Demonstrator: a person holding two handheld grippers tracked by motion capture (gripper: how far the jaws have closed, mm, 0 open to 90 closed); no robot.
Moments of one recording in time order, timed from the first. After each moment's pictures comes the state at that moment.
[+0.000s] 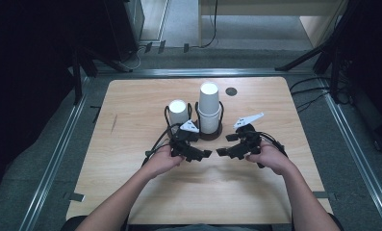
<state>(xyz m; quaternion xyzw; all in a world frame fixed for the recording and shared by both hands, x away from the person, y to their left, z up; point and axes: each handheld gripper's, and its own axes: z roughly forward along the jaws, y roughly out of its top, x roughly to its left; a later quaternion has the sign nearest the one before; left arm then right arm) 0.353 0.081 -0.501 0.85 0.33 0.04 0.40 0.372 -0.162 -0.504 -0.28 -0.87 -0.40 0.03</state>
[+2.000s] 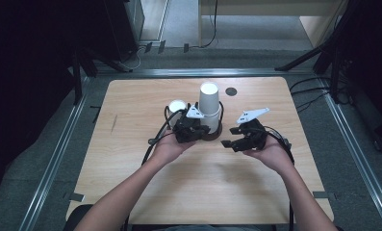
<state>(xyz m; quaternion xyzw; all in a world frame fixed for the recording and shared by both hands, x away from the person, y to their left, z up) 0.368 0.068 -0.466 0.85 0.33 0.11 0.39 0.365 -0.167 -0.461 -0.27 -0.88 -0.38 -0.06</state>
